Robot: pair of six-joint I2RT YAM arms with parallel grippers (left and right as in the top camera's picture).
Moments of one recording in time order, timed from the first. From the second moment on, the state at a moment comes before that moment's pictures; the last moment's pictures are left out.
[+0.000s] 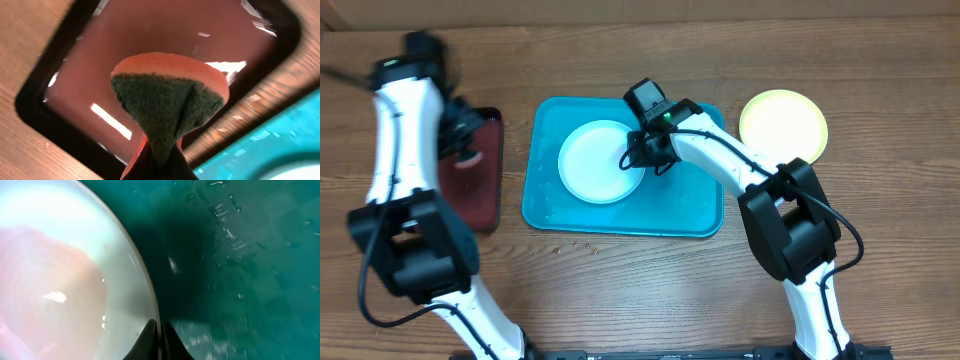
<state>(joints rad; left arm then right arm) 0.29 2.03 1.84 -1.27 -0.13 -0.48 0.61 2.23 1.74 -0.77 -0.04 0.48</state>
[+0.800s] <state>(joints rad) 0.47 2.03 1.66 -1.12 0.02 -0.50 0.95 1.99 1.76 -0.55 1.11 -0.29</state>
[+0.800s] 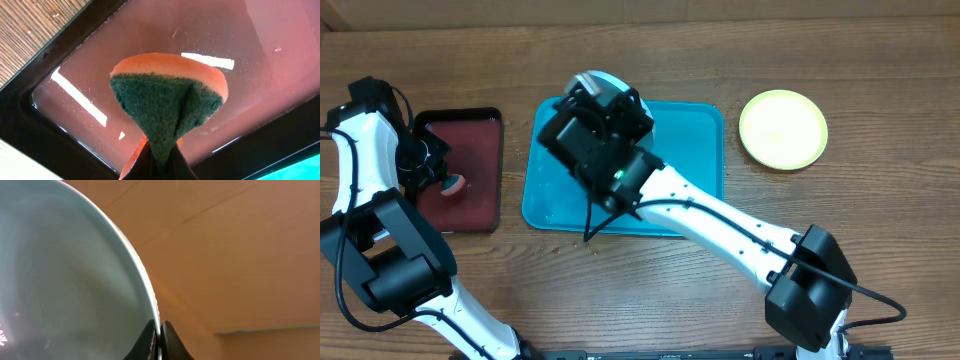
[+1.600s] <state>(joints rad) 0.47 2.03 1.66 -1.12 0.04 -0.50 0.77 1.98 1.77 -0.83 0.63 0.09</state>
